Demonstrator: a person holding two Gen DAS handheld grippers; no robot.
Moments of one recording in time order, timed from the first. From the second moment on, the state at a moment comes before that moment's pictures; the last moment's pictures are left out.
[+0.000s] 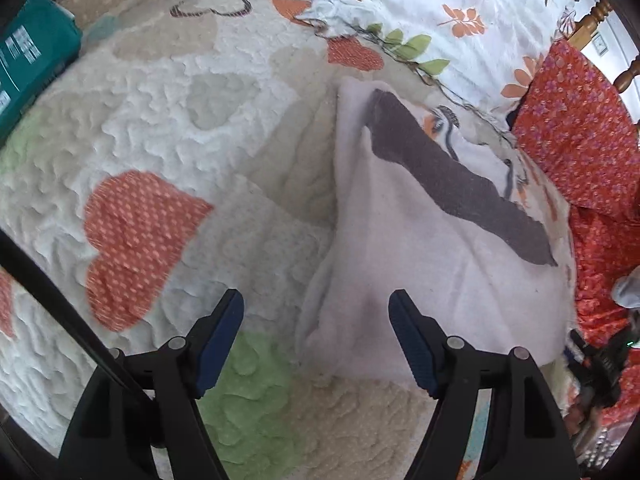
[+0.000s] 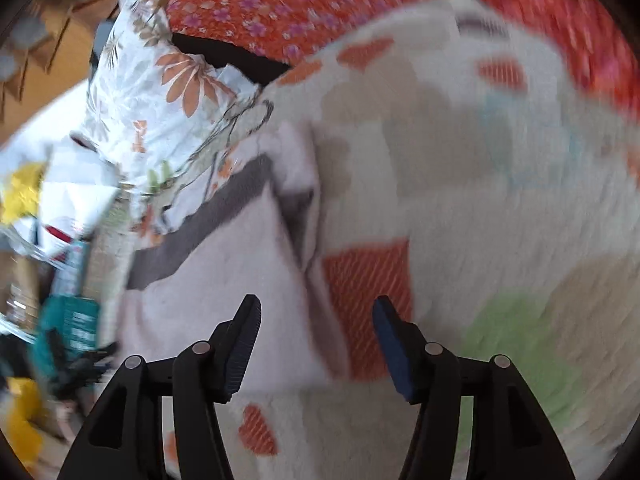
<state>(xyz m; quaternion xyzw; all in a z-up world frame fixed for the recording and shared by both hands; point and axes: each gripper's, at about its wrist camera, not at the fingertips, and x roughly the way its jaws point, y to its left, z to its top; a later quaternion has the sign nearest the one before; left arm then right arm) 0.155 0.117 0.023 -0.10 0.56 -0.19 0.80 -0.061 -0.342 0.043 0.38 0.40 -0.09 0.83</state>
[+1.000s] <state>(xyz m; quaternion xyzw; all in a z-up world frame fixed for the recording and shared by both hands) 0.159 0.039 0.047 -0.09 0.55 -0.22 0.80 -0.017 -0.326 0.039 0.44 0.37 -0.01 0.82</state>
